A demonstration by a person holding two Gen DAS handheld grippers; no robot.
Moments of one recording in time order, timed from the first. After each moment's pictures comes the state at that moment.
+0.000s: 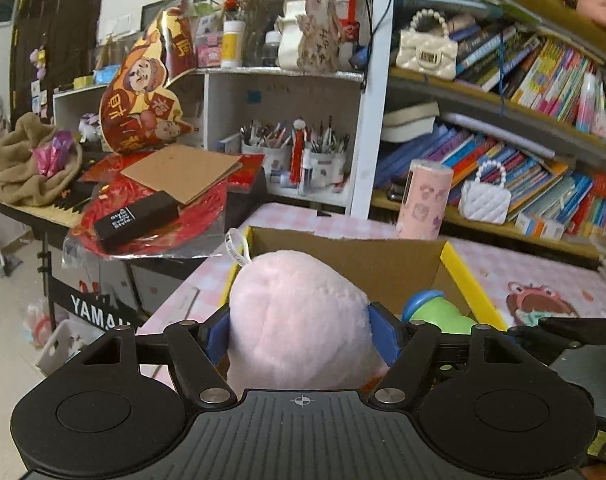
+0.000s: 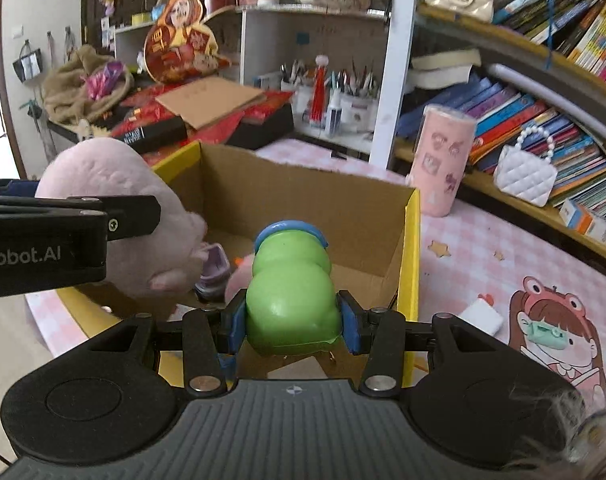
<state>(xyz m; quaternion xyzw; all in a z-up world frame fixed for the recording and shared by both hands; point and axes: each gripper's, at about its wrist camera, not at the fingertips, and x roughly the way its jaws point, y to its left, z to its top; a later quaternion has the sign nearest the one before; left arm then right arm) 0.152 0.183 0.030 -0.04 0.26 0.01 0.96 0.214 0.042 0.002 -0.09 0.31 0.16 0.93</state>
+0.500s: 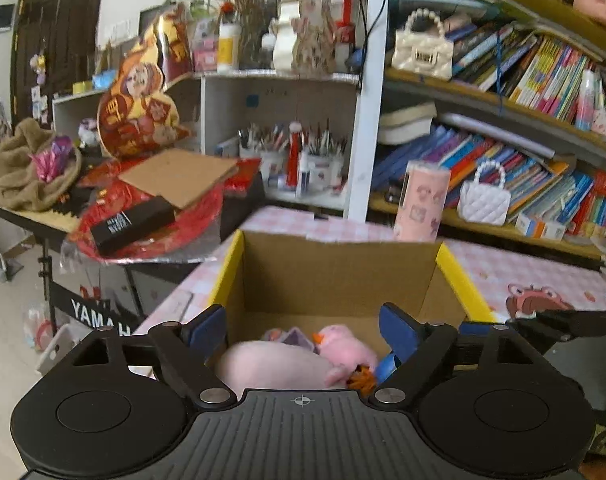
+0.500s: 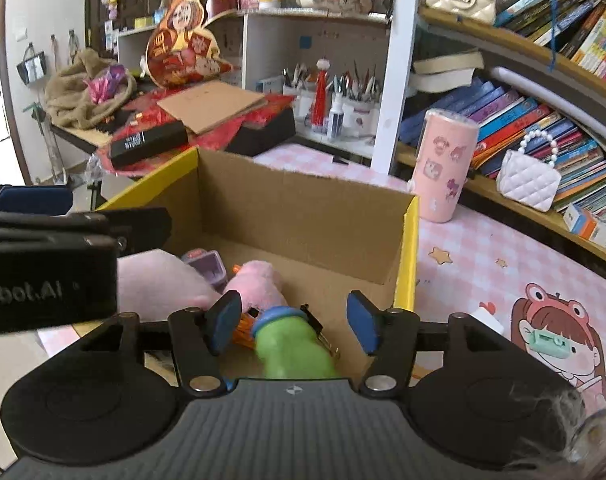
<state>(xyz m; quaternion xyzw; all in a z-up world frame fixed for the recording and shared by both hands) 0.148 0.171 0.036 -0.03 0.25 0.01 0.97 0.210 0.037 0.009 -0.08 0.30 0.17 0.94</state>
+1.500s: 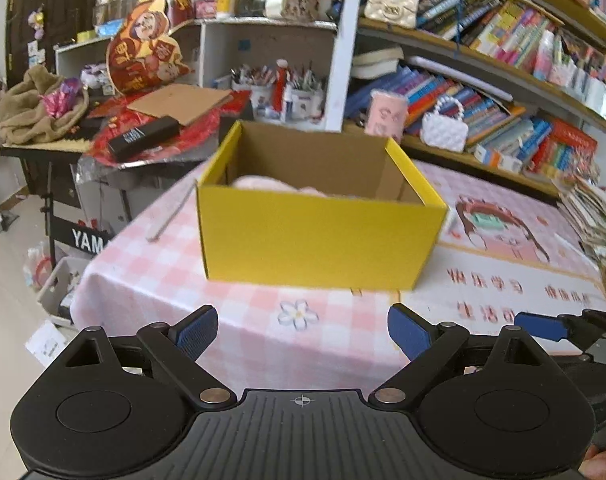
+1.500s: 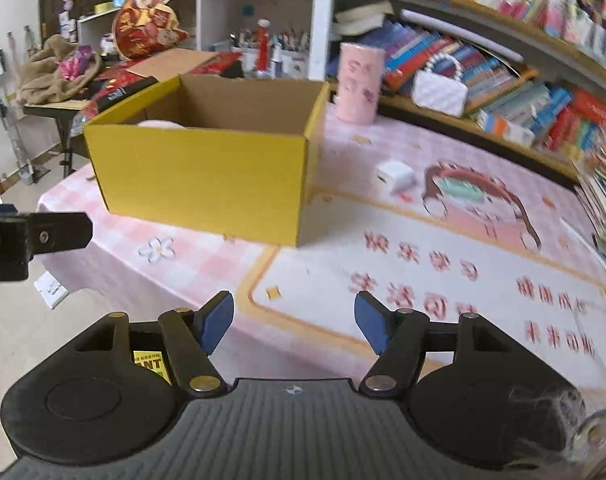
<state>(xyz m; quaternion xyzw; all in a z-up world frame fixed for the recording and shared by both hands) 0.008 0.156 0.008 -0.05 0.33 -0.02 0.94 0.036 -0.024 -0.022 -0.05 0.35 0.08 0.93</state>
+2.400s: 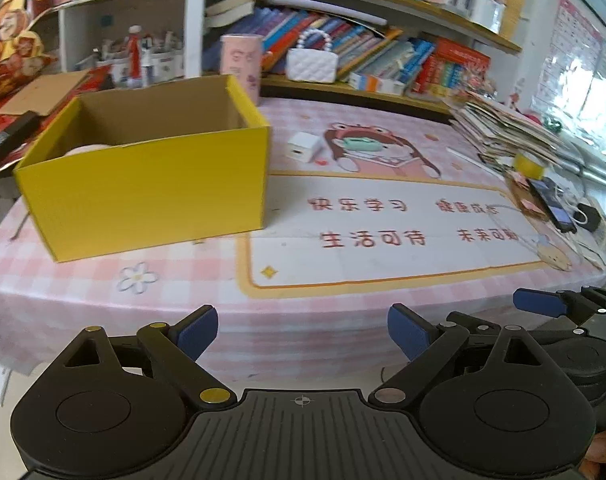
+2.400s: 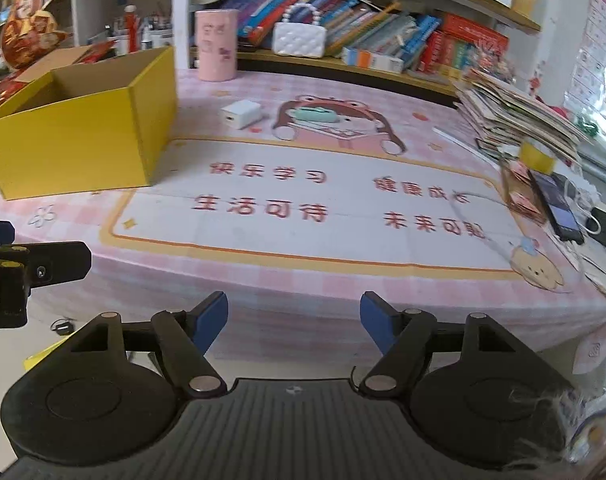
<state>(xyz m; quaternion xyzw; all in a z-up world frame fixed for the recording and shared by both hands) 0.009 0.066 -0.014 0.01 0.38 -0.18 0.91 -0.019 -0.110 -0.035 -0.01 0.38 -0.08 0.92</state>
